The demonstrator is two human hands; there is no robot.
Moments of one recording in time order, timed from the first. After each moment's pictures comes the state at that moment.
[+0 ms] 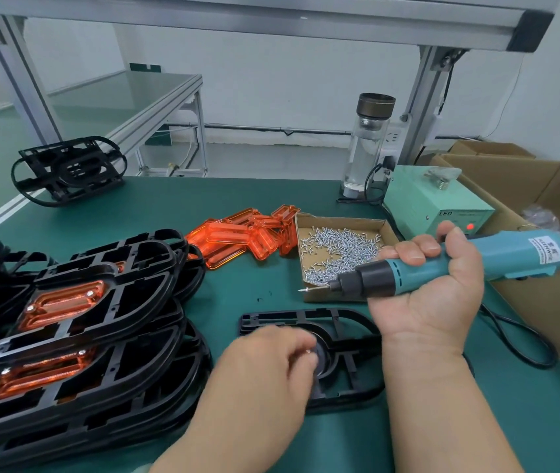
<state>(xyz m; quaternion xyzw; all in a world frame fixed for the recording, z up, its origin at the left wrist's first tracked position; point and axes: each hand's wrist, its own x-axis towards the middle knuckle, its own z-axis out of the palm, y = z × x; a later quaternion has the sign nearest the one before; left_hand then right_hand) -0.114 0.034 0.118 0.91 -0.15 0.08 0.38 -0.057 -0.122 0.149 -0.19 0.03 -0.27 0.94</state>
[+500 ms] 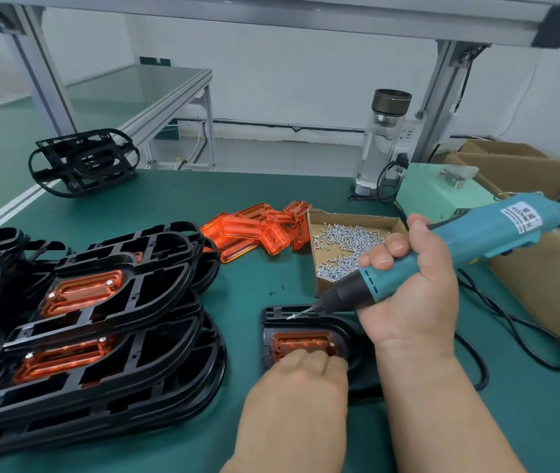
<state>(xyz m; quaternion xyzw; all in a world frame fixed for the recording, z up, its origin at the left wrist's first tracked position) -0.130 0.018 0.109 0.95 -0.25 0.05 0.18 -0.058 -0.096 0.143 -0.30 0.01 -0.23 0.93</state>
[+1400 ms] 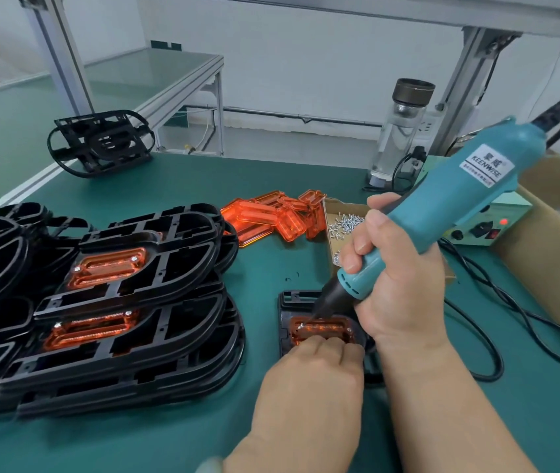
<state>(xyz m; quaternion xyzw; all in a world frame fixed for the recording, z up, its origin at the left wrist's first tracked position) -0.134 0.019 0.095 0.94 -0.27 0.12 0.14 -0.064 -0.068 0.147 -0.48 -0.10 -0.20 0.85</state>
